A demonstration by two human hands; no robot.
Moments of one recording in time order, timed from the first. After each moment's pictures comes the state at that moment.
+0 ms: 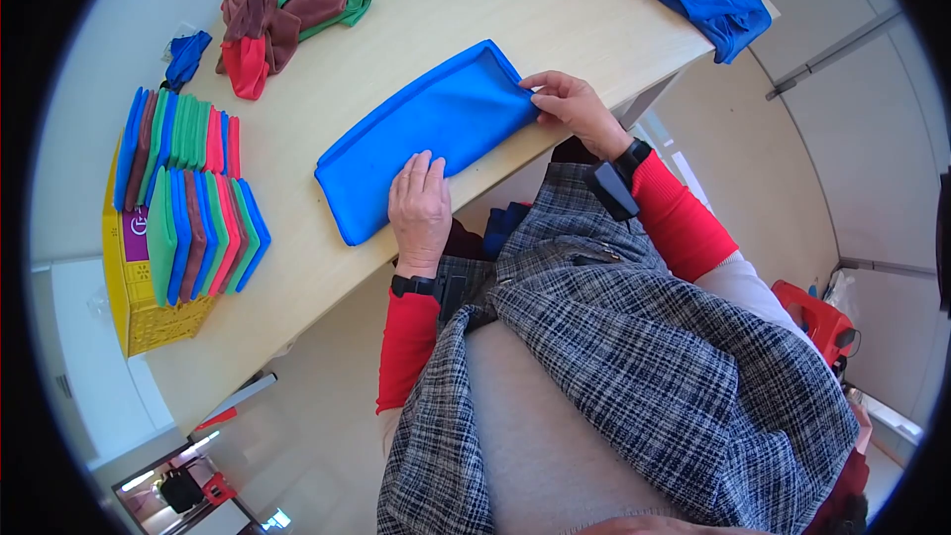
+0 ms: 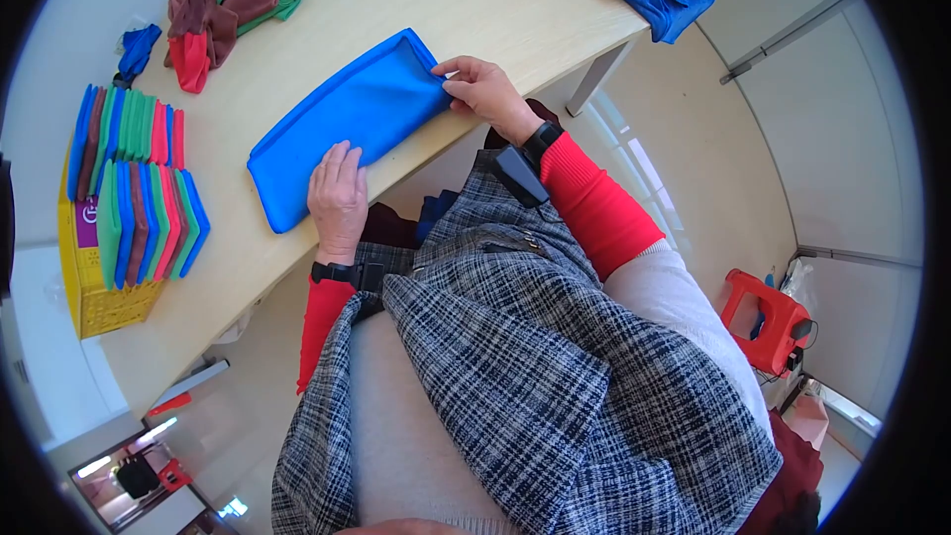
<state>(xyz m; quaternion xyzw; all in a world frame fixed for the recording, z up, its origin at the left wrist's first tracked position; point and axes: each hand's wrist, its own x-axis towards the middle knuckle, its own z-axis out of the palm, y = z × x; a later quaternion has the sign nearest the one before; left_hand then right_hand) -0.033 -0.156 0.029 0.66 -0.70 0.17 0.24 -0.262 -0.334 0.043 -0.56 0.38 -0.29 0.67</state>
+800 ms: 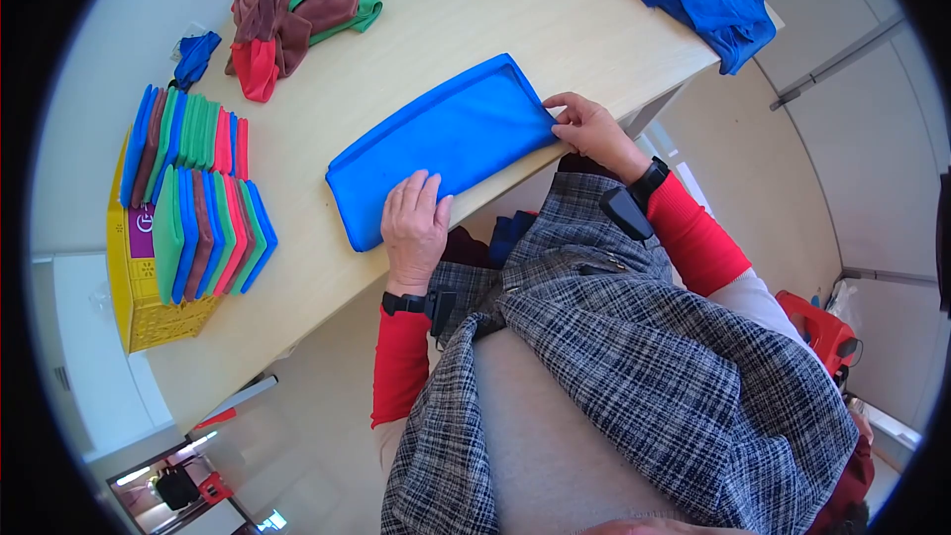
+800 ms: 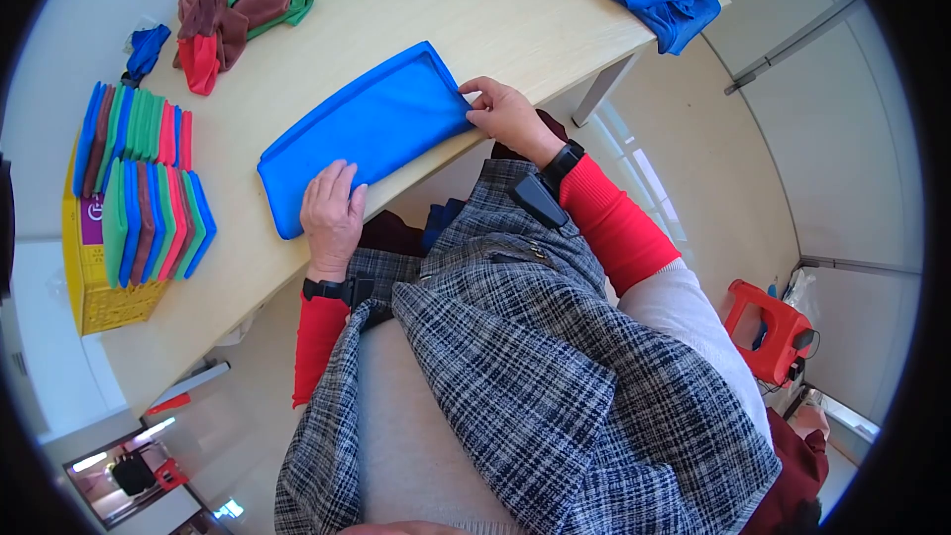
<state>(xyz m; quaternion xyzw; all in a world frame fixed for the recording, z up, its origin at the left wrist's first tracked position) -0.018 -0.138 0.048 0.66 -0.70 0.13 0.23 -0.281 -0.322 0.043 -0.66 0.41 -0.26 0.58</state>
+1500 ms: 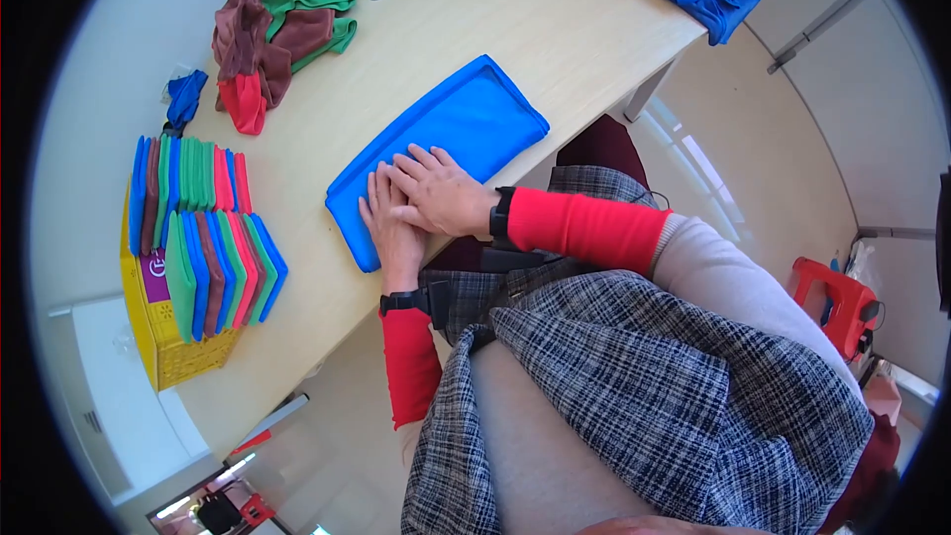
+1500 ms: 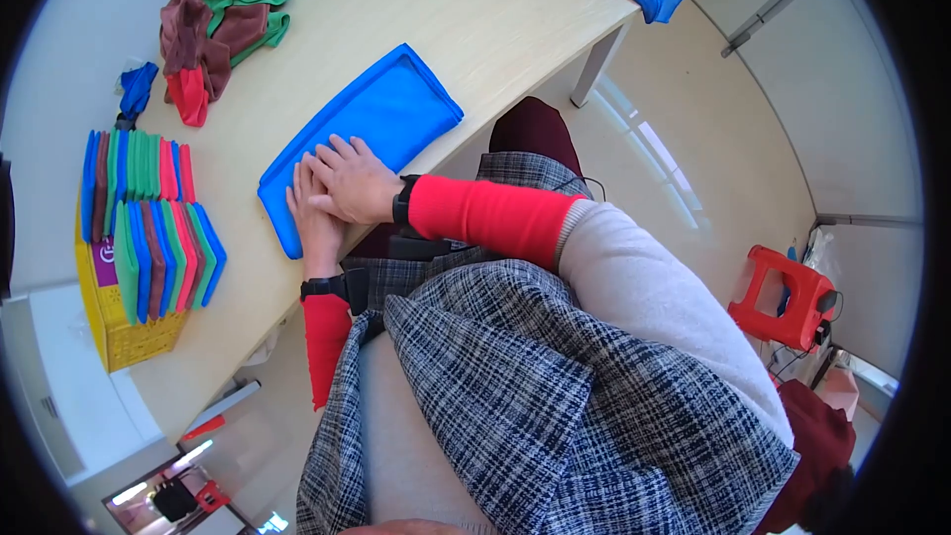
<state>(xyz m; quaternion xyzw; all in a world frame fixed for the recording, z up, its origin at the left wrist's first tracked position) 0.017 -0.161 0.020 0.74 -0.65 0.06 0.14 -0.119 -0.242 0.042 -0.90 0.26 -0.23 0.26</state>
